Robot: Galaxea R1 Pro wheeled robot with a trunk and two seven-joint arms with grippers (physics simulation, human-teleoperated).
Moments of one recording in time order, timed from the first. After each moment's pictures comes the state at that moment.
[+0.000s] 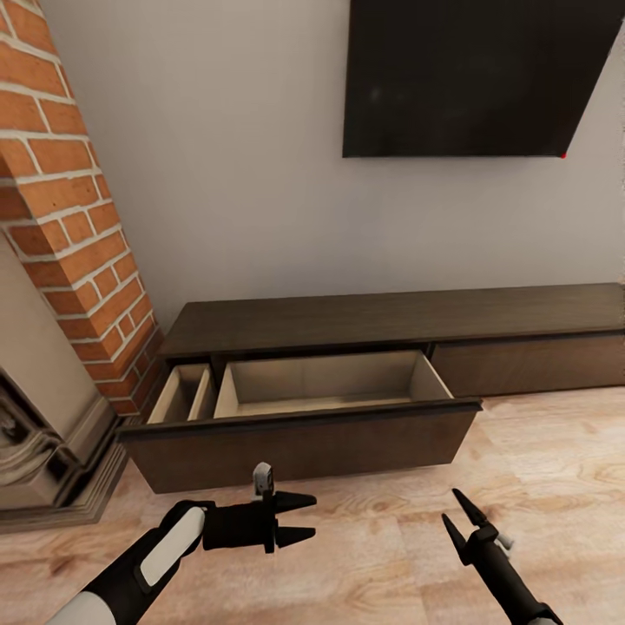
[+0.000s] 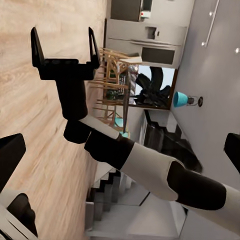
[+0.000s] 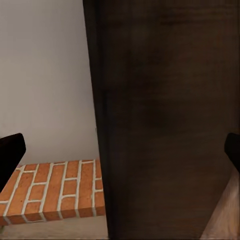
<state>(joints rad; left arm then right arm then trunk) -0.50 0.16 -0.54 -0.85 1.16 0.99 -0.84 -0.47 -0.26 0.59 -0.13 -1.91 0.32 1.17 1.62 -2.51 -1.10</state>
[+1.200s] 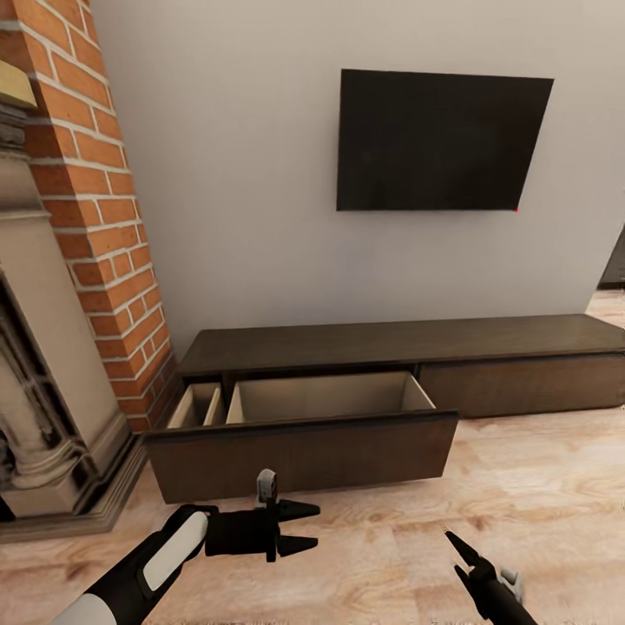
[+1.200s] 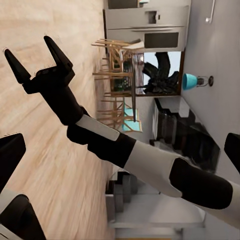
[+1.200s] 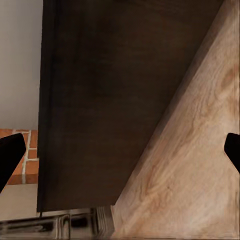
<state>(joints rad) -0.50 0.16 -0.57 -0.84 1.16 0.99 -0.84 -0.45 -0.26 0.70 -0.03 -1.82 0.18 1.00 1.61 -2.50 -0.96</state>
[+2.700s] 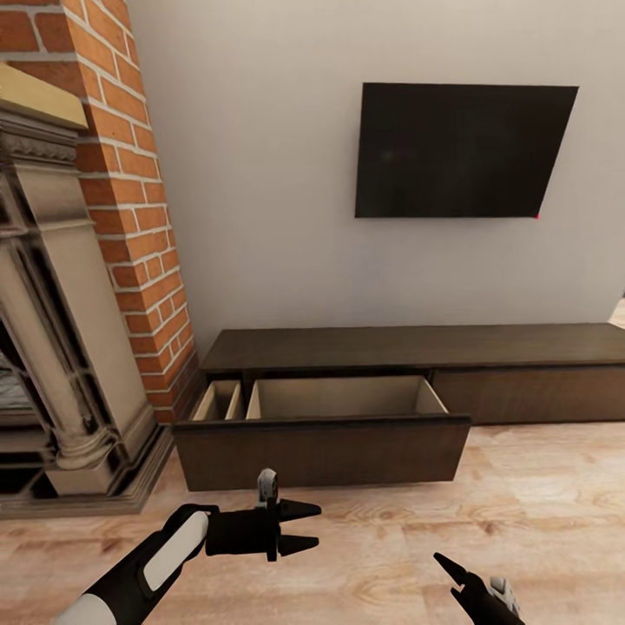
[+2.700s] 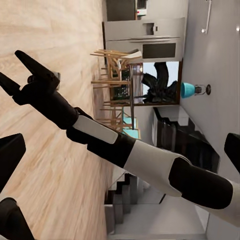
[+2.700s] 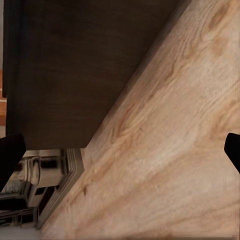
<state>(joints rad) -0.50 0.16 -0.57 -0.85 1.16 0.99 -0.84 -0.45 -0.26 0.76 -0.03 -1.67 0.19 0.92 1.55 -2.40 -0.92</state>
